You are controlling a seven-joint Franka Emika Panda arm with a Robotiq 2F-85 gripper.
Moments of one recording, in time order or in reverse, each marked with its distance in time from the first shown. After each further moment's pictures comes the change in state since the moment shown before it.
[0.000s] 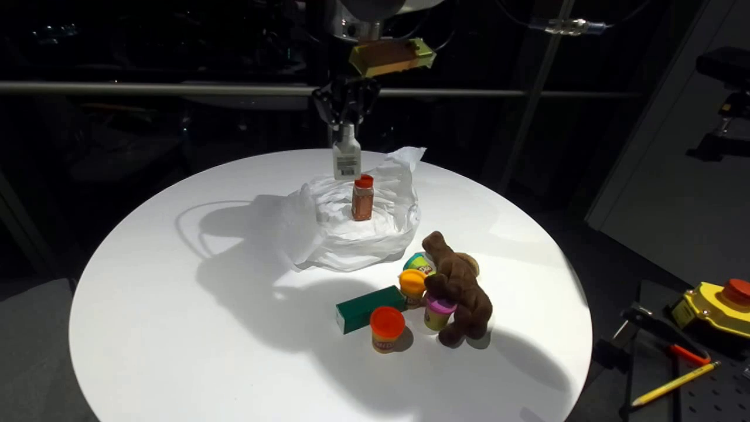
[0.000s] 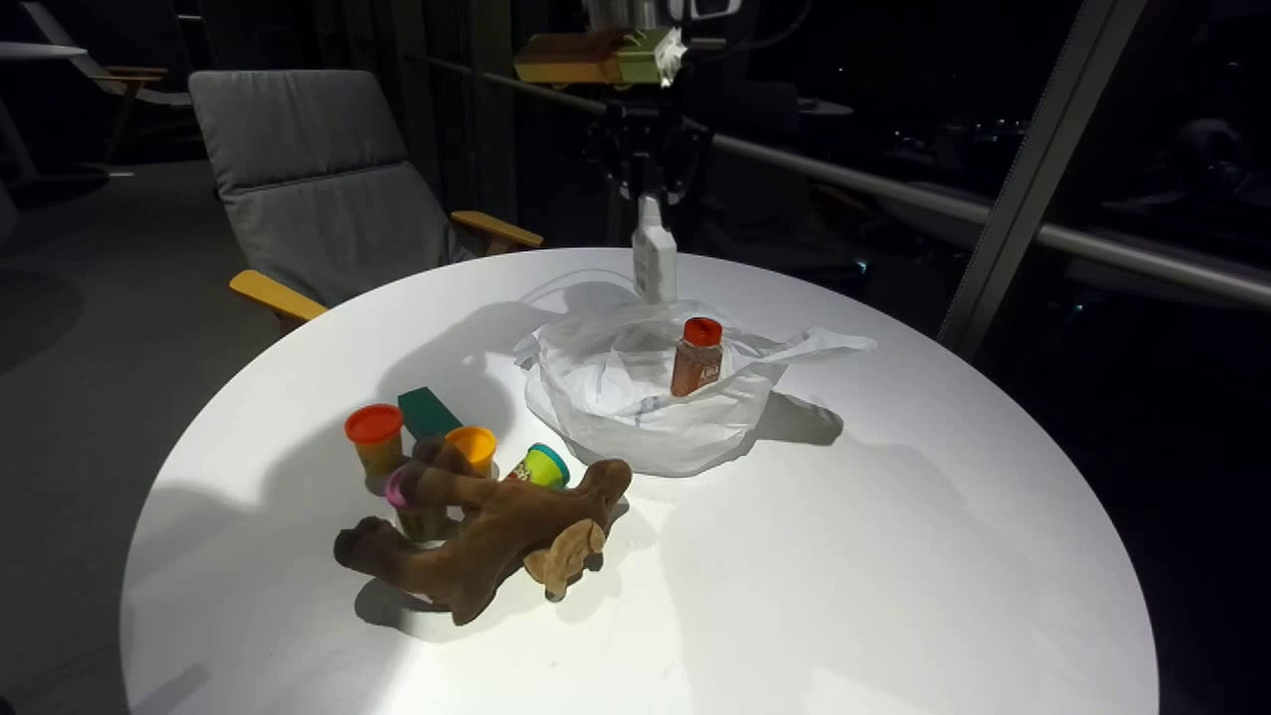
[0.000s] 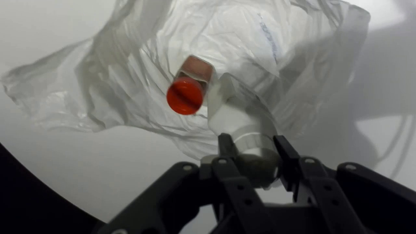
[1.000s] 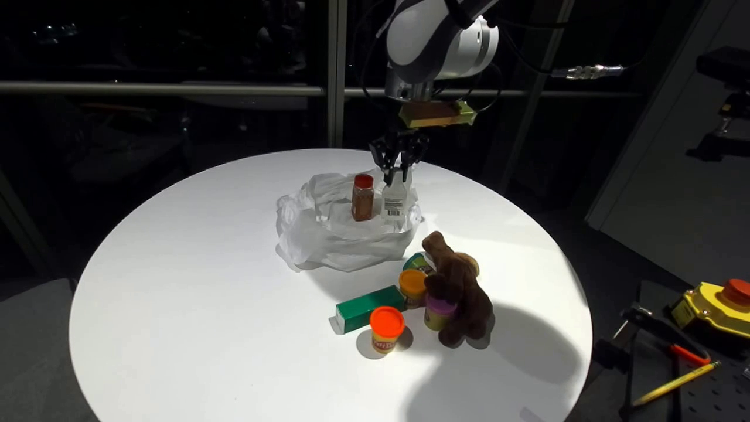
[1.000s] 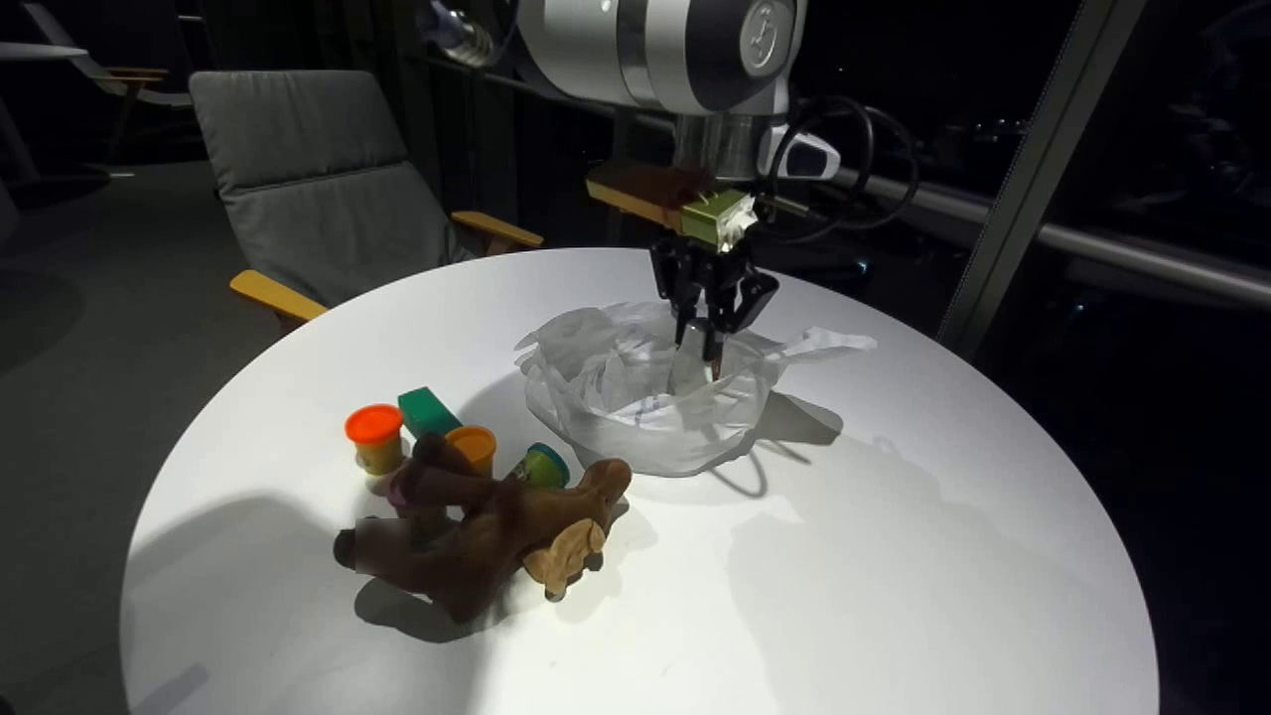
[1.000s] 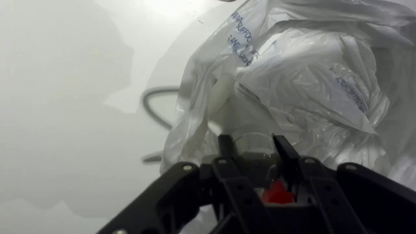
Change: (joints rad) arm -0.169 0.056 0.022 -0.135 0.156 0.057 0.000
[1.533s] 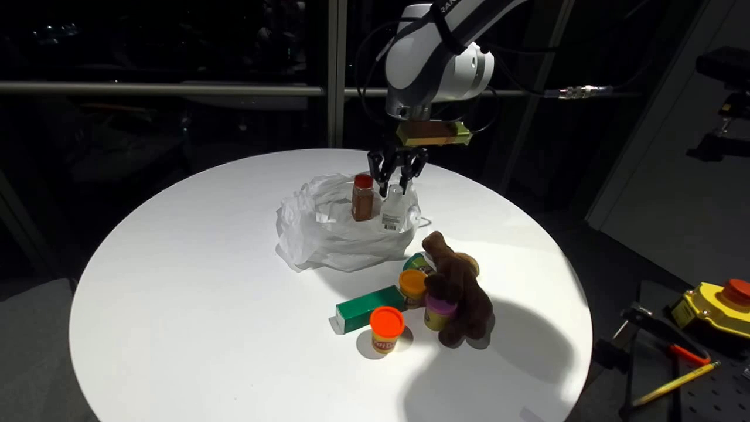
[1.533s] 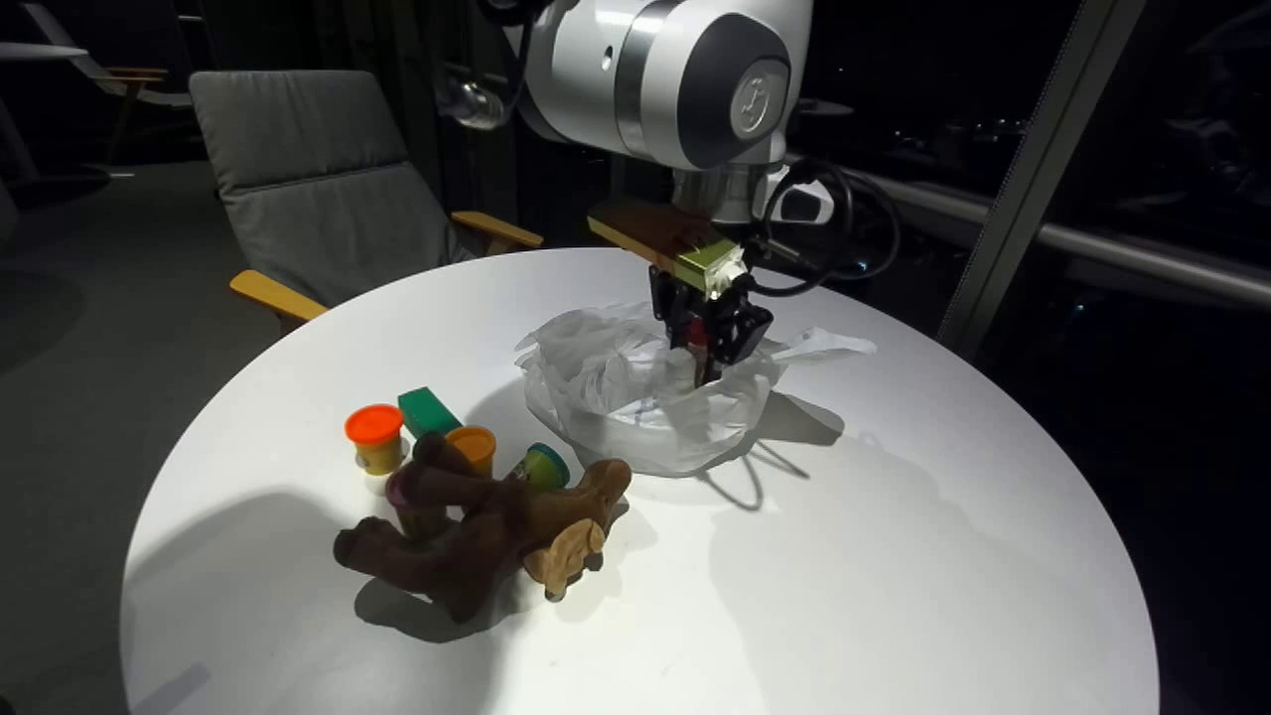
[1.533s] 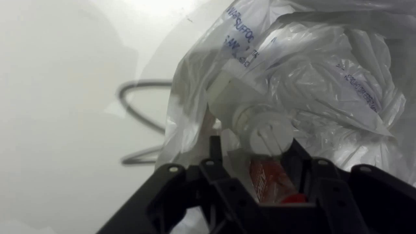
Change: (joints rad) arm -0.013 0.053 0.009 0.000 0.049 0.068 0.002
